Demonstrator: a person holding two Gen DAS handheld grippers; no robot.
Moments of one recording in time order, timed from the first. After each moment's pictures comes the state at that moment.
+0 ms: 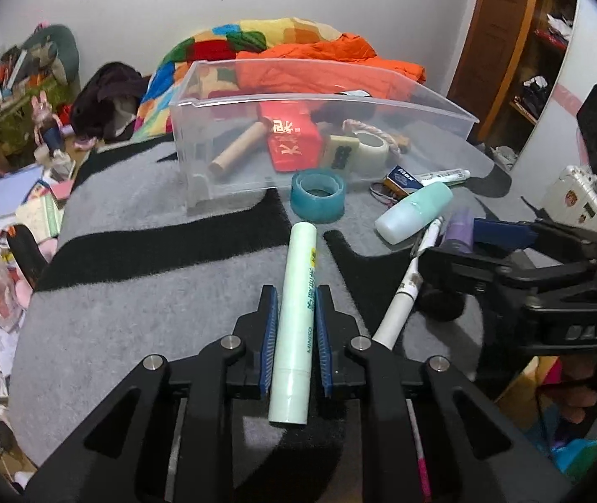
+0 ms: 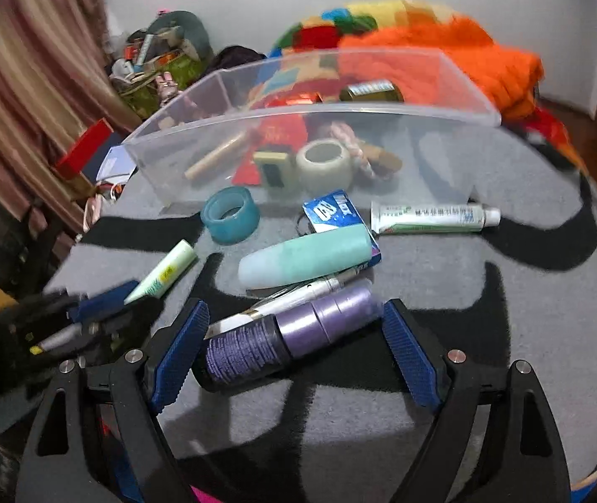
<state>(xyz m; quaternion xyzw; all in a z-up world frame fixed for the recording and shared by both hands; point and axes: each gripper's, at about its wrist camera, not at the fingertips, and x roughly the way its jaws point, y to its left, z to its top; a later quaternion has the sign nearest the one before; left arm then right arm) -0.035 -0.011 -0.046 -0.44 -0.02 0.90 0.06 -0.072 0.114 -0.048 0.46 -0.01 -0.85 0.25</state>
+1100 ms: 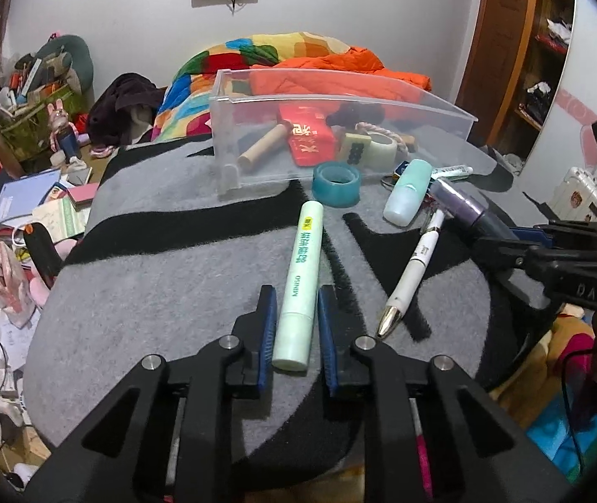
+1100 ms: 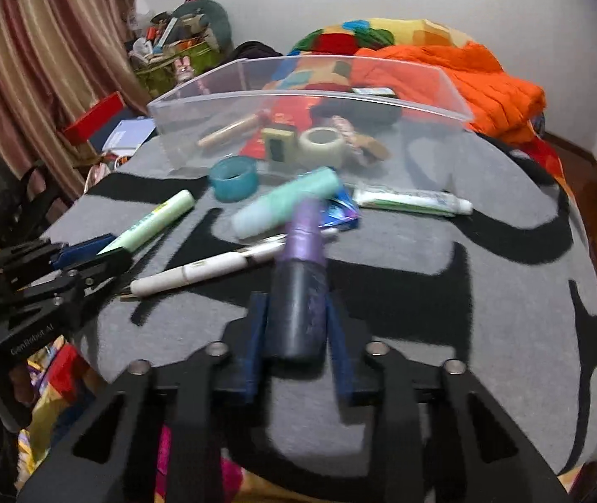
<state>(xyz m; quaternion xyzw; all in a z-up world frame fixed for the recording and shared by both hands) -0.007 -0.024 -0.047 -0.41 -0.02 0.91 0.04 -0.050 0.136 -0.049 0.45 0.03 -0.86 0.25</state>
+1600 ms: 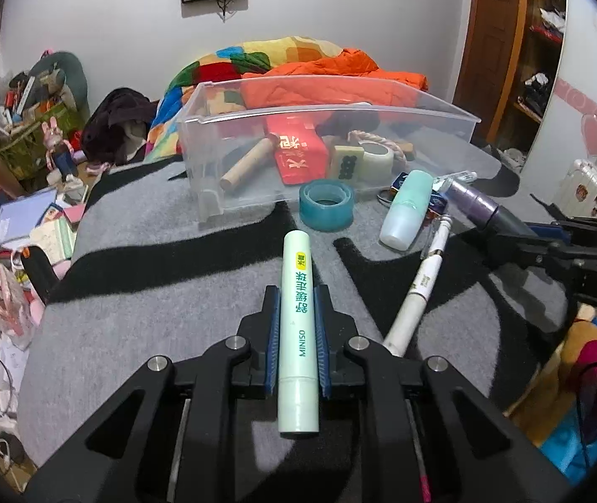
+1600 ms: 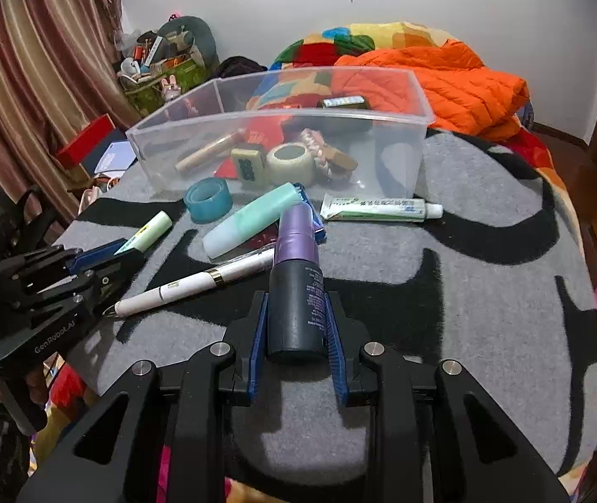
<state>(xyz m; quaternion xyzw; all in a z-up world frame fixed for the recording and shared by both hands) -0.028 -0.011 -0.047 -0.40 0.00 0.91 0.04 -0.055 0.149 -0.042 0.43 0.02 -0.87 0.24</state>
